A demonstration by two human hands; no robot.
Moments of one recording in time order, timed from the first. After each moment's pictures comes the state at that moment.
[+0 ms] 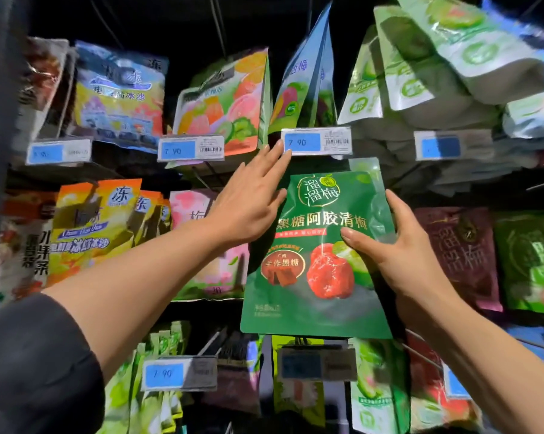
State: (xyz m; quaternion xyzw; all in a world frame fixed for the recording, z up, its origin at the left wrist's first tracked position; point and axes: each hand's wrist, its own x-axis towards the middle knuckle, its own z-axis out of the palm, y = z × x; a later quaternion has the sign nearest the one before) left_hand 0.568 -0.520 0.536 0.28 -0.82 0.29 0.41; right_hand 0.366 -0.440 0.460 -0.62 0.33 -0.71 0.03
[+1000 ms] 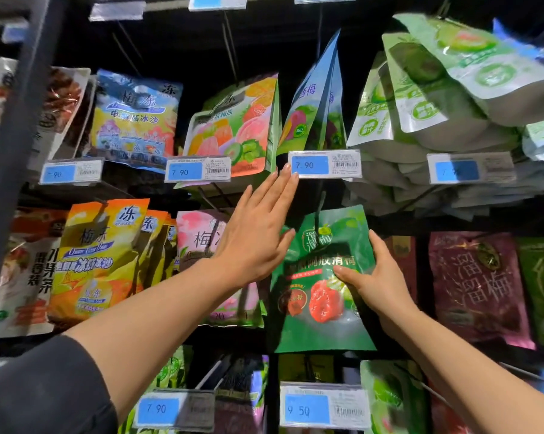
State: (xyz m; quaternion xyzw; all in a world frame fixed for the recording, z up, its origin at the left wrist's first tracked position) left_hand 0.560 -0.539 0.518 0.27 -0.77 0.36 0.45; right_hand 0.344 -0.524 0.460 -0.60 0.48 -0.64 0.00
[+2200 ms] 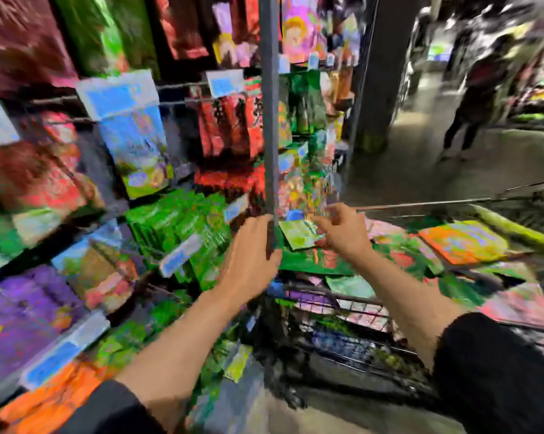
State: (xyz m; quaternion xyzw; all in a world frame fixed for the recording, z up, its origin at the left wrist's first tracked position) left_hand 0.176 -0.275 0.134 -0.05 -0.93 -0.26 0.24; right_hand 0.087 -0.111 0.138 -0.06 0.84 -0.54 -0.07
